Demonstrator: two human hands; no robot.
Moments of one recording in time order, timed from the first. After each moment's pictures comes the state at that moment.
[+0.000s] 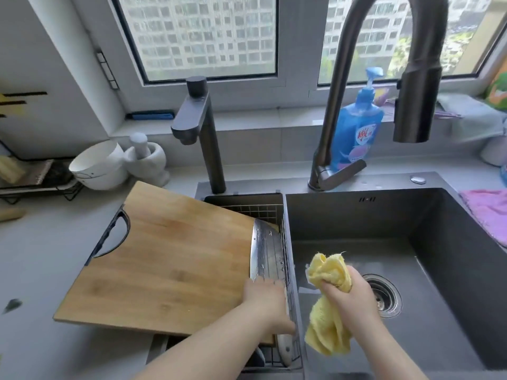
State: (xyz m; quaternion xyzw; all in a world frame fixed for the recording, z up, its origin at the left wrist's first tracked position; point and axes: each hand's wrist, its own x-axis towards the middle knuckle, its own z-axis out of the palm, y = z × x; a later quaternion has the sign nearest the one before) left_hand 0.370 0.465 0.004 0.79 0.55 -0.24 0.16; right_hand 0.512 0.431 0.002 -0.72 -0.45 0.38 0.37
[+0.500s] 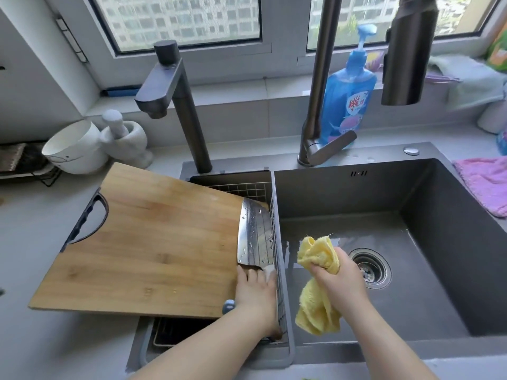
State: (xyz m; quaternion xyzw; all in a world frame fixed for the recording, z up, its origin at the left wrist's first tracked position) left_hand 0.379 0.444 -0.030 0.80 0.50 -0.33 0.04; right_hand 0.518 0.428 -0.010 -0.72 -0.45 0.40 0.36
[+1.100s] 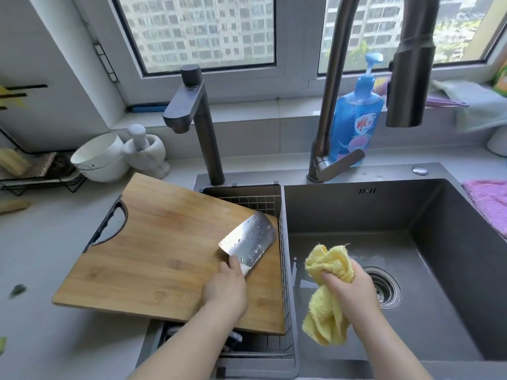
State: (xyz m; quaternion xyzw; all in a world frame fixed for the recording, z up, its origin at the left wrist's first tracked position) left_hand 0.338 0.455 0.001 0.66 0.72 -0.18 0.14; right_hand 0.521 0.426 -0.002 -0.69 -0.40 0.43 0.42
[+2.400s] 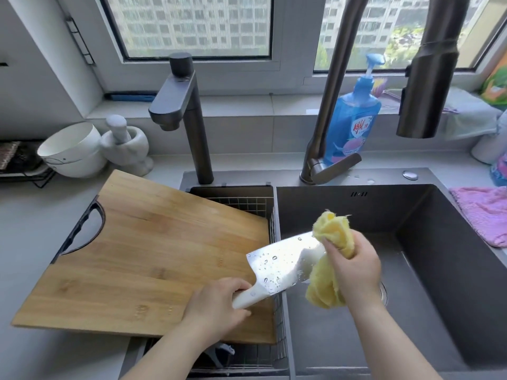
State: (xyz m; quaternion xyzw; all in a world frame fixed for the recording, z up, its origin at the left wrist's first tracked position) left_hand 0.314 0.452 0.010 0.73 0.62 0.02 0.28; right_hand 0.524 0.469 0.012 -0.70 -0.43 0.26 0.50
